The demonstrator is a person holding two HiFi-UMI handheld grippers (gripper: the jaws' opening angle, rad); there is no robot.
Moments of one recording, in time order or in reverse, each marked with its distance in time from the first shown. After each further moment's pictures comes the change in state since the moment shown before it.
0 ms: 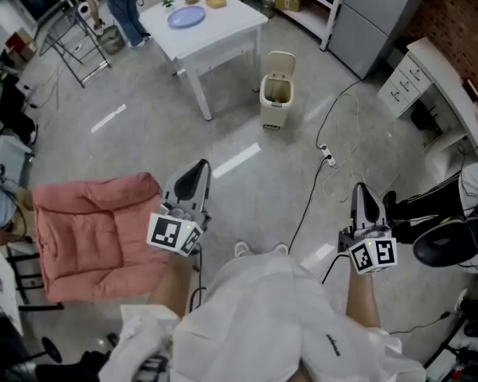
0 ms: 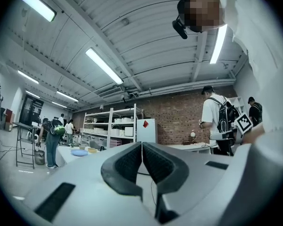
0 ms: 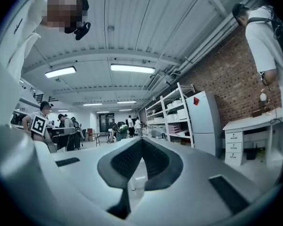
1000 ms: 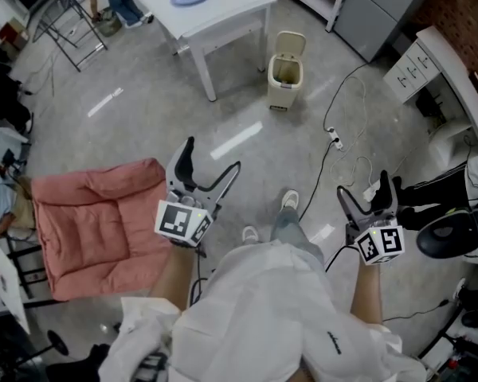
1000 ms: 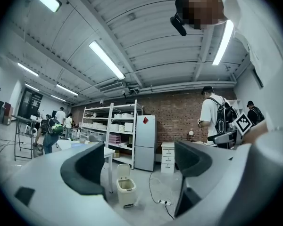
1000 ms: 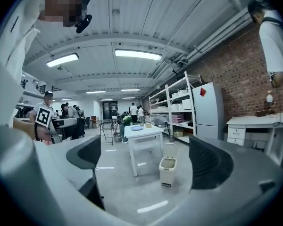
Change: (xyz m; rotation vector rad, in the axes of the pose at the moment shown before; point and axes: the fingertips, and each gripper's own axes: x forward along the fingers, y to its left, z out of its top) left arm -0.006 0.050 -0.027 -0.041 0.045 -0.026; right arm 0.039 0.055 -0.041 -0.044 0.157 0.033
